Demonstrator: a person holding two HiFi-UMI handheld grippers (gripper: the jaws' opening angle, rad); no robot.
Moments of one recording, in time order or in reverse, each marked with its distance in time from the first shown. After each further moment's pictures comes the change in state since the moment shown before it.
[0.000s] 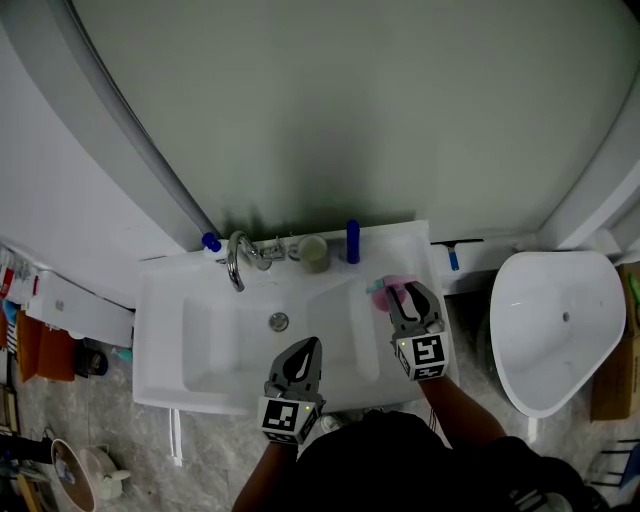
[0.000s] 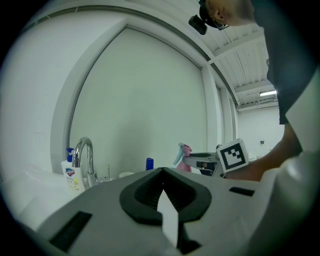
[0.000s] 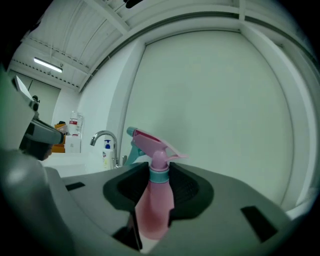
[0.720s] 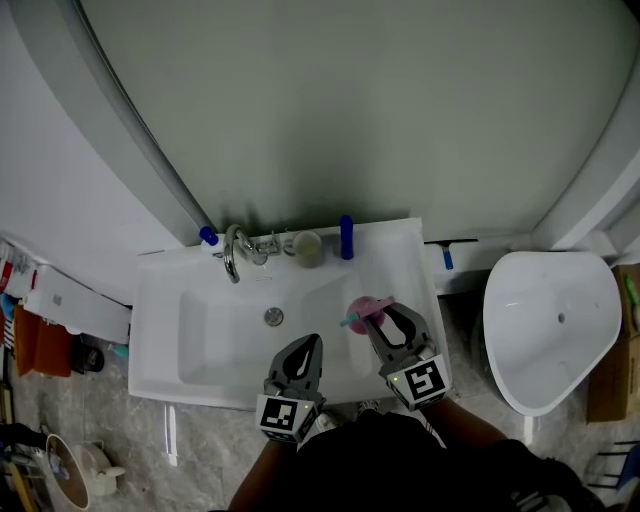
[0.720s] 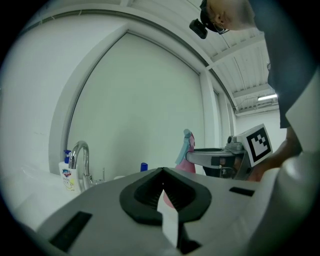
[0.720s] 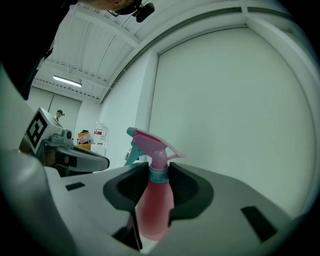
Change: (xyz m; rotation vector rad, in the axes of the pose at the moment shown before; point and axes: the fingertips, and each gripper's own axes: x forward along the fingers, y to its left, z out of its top) left arm -0.009 -0.024 0.008 -0.016 -0.052 -0.015; right arm -0.061 0.070 0.063 0.006 -0.069 0.244
